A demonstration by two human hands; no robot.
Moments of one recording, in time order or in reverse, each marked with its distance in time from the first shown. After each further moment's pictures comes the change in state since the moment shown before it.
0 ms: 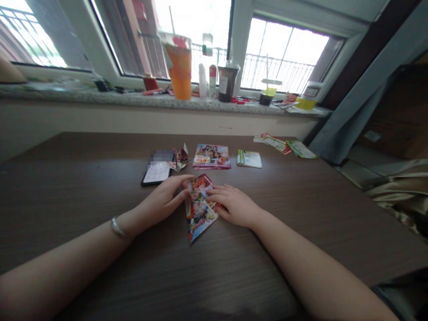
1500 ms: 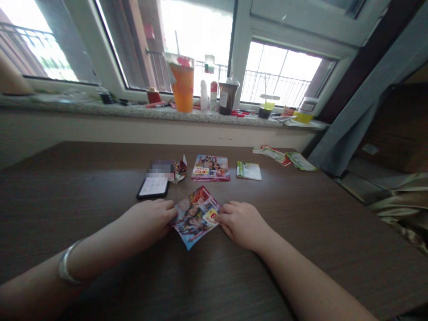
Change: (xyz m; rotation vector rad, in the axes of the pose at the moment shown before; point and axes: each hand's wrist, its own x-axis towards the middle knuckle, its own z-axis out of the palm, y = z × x) left_hand 0.007 0.025 -0.036 0.577 -0.508 0.033; right_hand -0.008 -0.007 -0.025 -0.326 -0.061 0.078
